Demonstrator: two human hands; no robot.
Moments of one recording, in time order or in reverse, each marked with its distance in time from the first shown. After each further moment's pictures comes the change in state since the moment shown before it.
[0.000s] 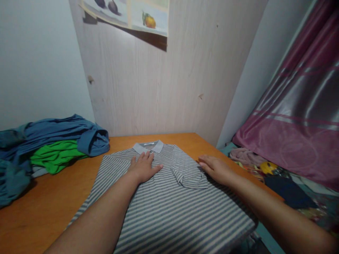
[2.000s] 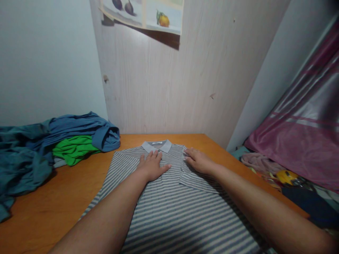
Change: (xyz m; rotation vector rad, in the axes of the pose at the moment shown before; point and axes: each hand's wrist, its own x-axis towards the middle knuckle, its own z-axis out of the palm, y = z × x) left_hand 0.001 -0.002 0.003 -0.024 0.008 0.002; right_hand 0.083 -0.064 0.034 -0.036 -0.194 -0.065
